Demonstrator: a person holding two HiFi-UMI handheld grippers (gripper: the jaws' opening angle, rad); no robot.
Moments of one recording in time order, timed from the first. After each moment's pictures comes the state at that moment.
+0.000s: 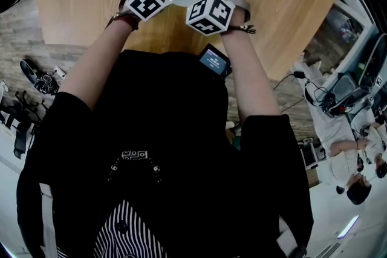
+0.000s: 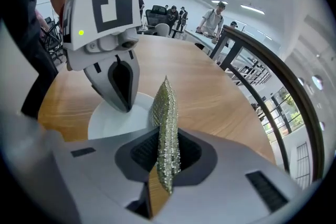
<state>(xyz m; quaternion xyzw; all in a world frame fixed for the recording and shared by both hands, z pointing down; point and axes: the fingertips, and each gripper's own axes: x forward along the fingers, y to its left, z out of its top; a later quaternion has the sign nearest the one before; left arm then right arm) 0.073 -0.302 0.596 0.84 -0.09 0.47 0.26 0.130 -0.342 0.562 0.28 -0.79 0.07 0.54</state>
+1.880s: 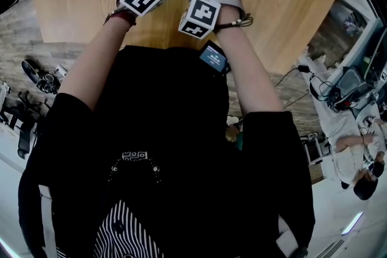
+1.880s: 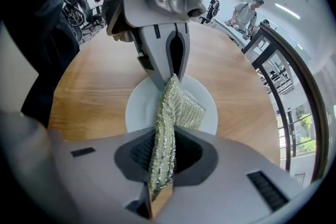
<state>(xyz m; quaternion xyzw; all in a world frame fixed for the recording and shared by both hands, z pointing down) 0.072 -0.304 0.598 0.84 -0.11 0.46 0.26 0.115 -0.279 0.599 0.16 -0.77 0.03 0.62</state>
